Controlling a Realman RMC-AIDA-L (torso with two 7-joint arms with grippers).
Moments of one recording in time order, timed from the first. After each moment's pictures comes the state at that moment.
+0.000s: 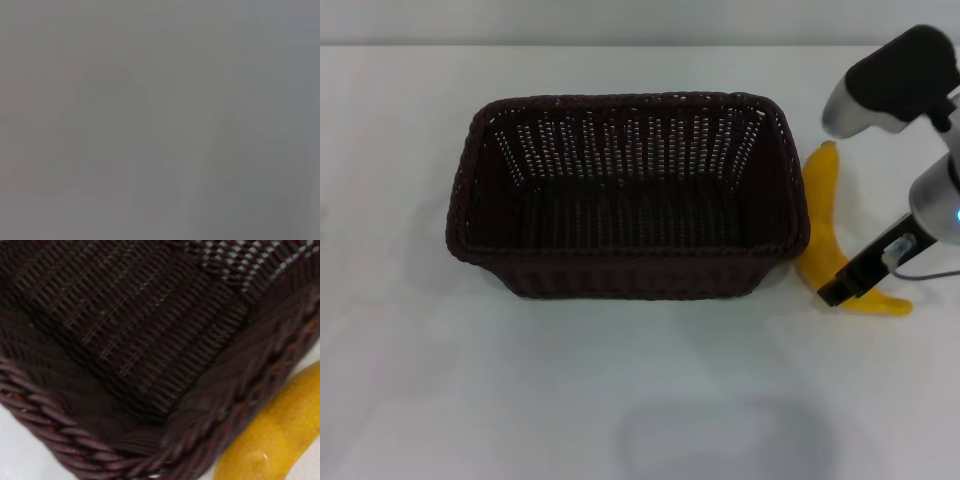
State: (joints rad) left arm -0.09 -2.03 0.40 0.96 1.40 1.56 -1.43; right arm 0.61 2.01 1.53 1.36 -2.57 1.52 -0.30
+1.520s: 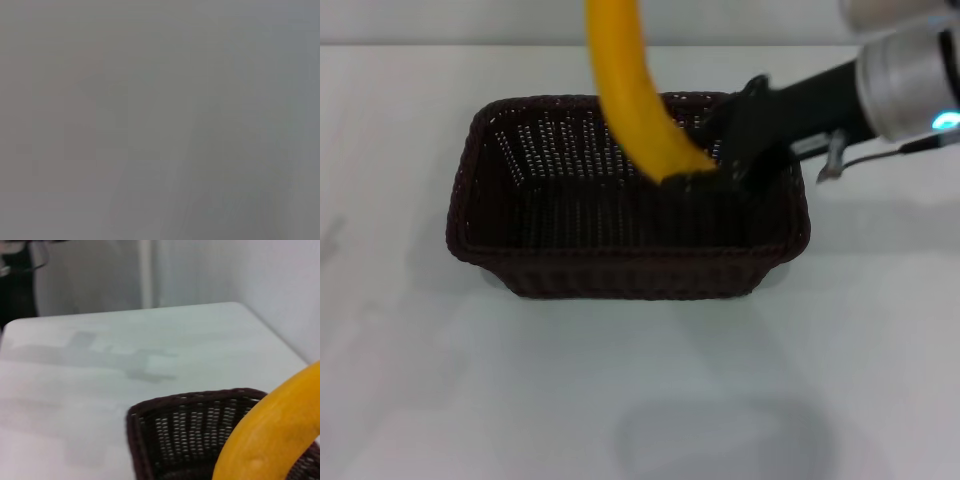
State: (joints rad) left arm -0.08 -2.05 0.40 0.97 1.40 1.62 -1.41; right arm 0.60 2.01 1.69 1.52 -2.07 1.40 -0.96
